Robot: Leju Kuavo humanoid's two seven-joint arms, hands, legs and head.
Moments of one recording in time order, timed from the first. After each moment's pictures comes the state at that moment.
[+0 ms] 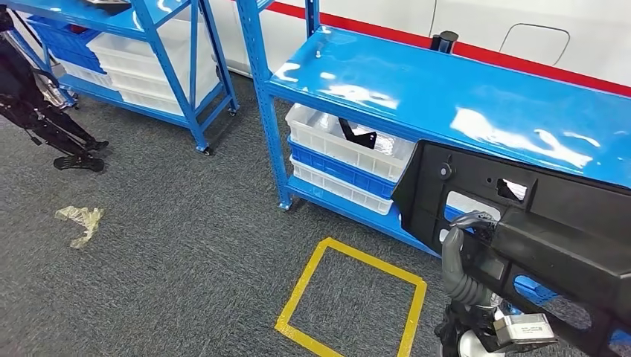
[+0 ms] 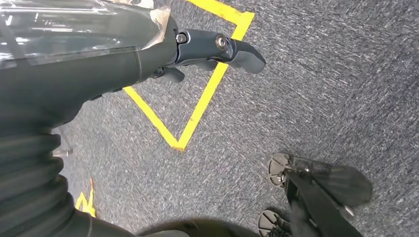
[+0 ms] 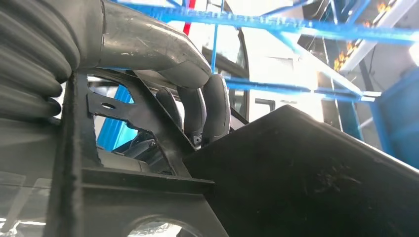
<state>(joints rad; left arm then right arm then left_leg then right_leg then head) -0.07 -0.14 1.31 -0.16 -1.15 0.20 -0.18 0.08 -0.04 0.17 -1.78 0.06 -0.33 -0.66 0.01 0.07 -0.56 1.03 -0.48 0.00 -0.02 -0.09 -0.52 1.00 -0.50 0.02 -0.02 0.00</state>
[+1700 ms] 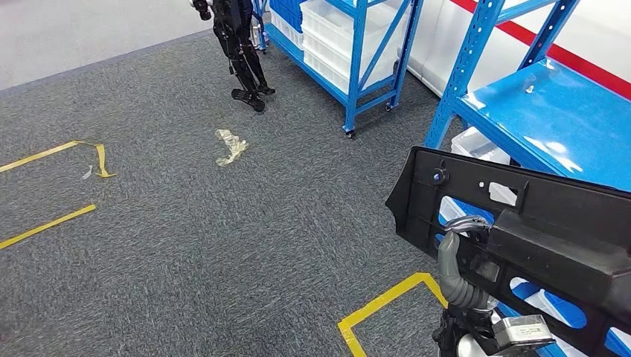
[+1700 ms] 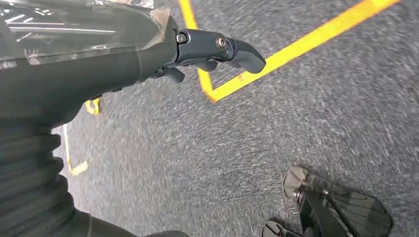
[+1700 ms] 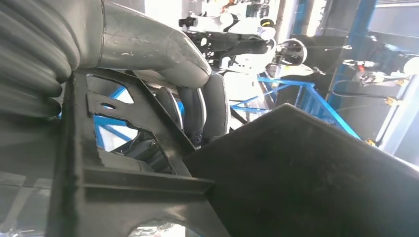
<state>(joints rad) -0.05 -0.14 1.32 -0.16 -1.12 0.23 -0.19 0.08 -0.03 0.19 -1.76 0.03 -0.28 -0.66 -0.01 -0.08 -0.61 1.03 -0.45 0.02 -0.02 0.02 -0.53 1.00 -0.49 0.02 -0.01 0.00</state>
